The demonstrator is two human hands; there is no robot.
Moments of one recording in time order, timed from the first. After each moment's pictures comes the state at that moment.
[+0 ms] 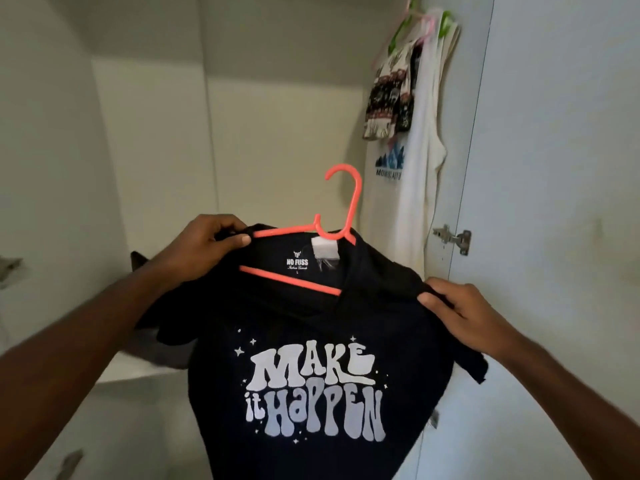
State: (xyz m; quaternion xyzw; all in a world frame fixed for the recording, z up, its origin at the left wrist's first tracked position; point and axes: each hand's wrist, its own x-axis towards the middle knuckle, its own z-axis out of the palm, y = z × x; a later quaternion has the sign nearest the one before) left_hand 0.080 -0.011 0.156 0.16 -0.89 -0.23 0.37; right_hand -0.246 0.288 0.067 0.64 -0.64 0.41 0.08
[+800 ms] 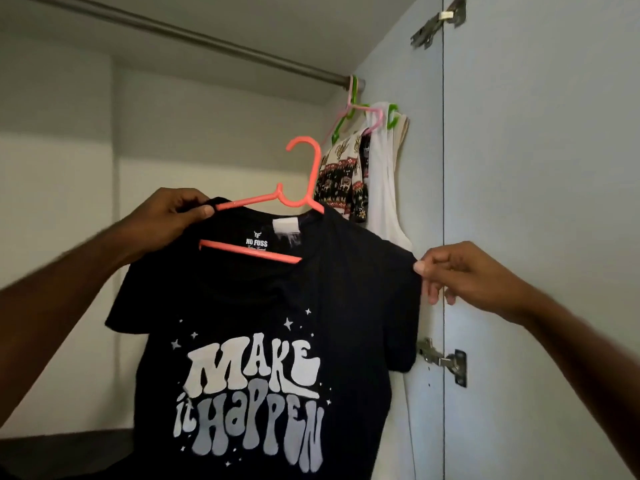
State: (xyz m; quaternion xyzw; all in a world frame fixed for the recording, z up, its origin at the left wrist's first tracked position) left_hand -0.107 -0.168 0.335 0.07 -0.86 -0.22 0.46; right_hand -0.381 0.207 0.266 0.58 -0.68 0.43 0.11
